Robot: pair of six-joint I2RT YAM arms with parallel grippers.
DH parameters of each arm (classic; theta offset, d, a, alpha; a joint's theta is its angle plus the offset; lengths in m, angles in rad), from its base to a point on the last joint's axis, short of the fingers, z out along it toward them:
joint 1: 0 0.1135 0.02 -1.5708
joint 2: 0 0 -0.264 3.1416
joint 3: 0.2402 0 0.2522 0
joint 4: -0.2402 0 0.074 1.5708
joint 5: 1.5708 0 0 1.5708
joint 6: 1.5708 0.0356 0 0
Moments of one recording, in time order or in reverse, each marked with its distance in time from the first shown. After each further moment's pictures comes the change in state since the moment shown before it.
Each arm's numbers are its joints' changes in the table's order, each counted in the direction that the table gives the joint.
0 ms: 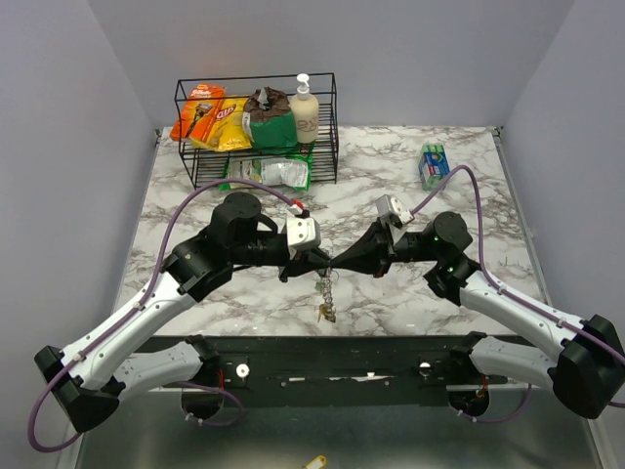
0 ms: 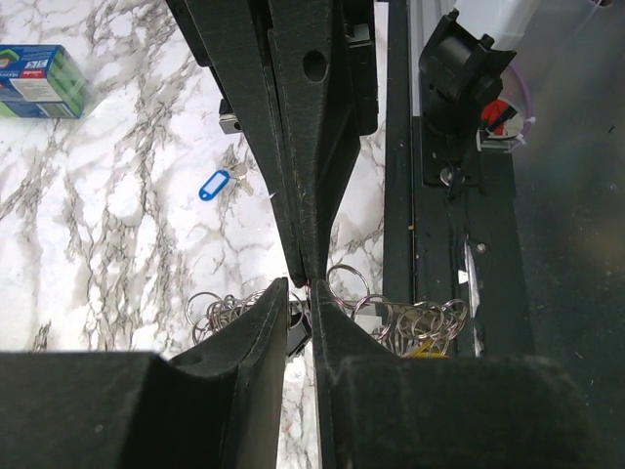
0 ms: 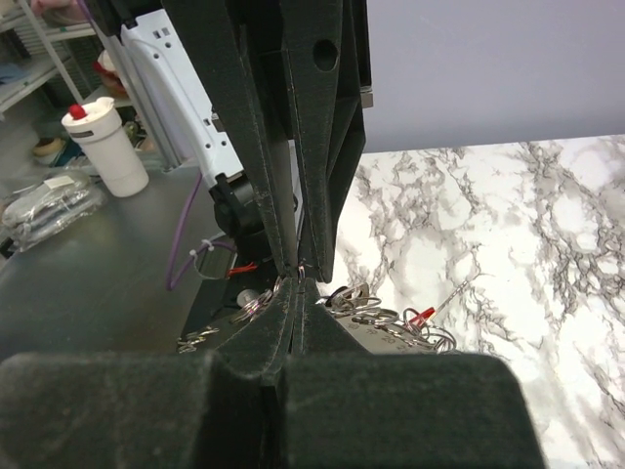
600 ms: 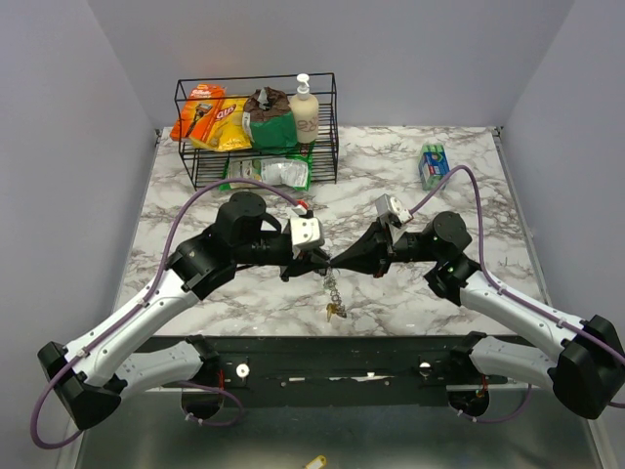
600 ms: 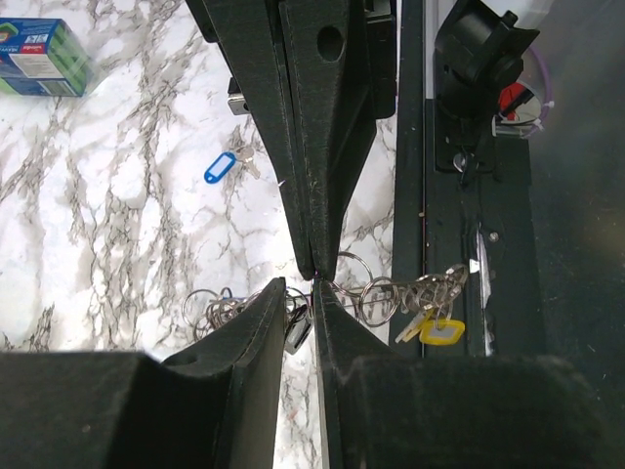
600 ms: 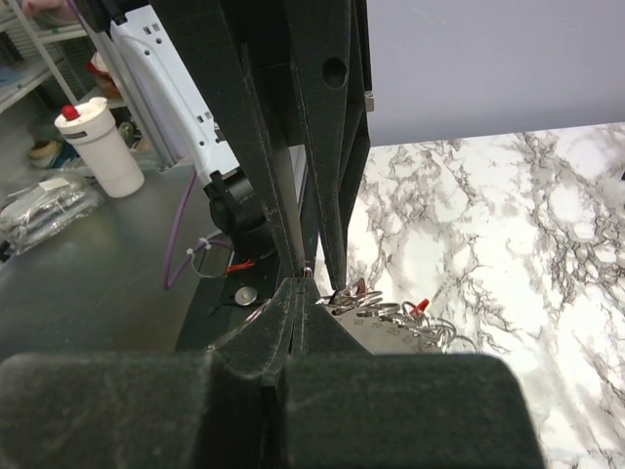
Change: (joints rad) left arm 0.000 0.021 0.000 -0.021 -0.032 0.023; right arm -0.002 -0.002 -0.002 -0.021 0.013 -0.002
